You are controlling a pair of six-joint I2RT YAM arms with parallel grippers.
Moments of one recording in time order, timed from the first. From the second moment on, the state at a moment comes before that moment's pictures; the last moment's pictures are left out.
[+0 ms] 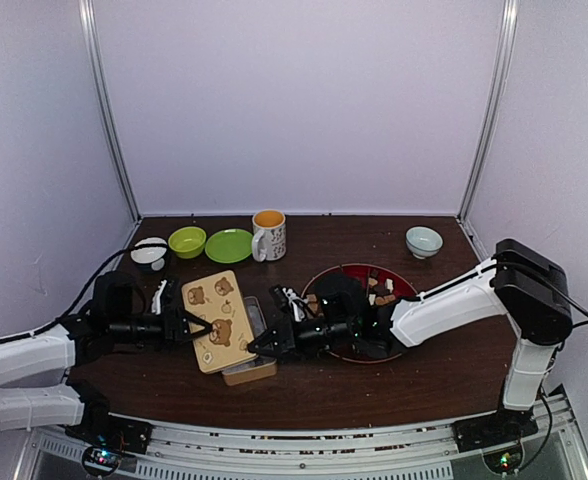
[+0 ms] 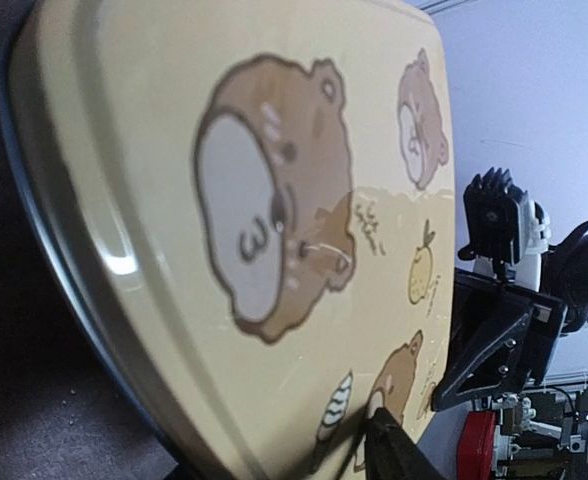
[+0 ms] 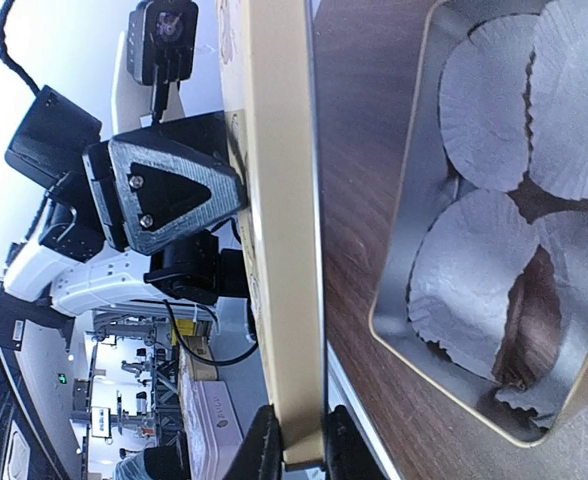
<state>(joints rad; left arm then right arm) -0.50 0.92 0.32 0.03 0.59 -0.79 1.08 1.86 0.98 0.52 -0.49 1.07</state>
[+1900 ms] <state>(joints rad) -0.63 1.44 1.10 -1.07 -0.29 -0.42 1.11 2.07 1.44 -0.30 0.14 0.66</state>
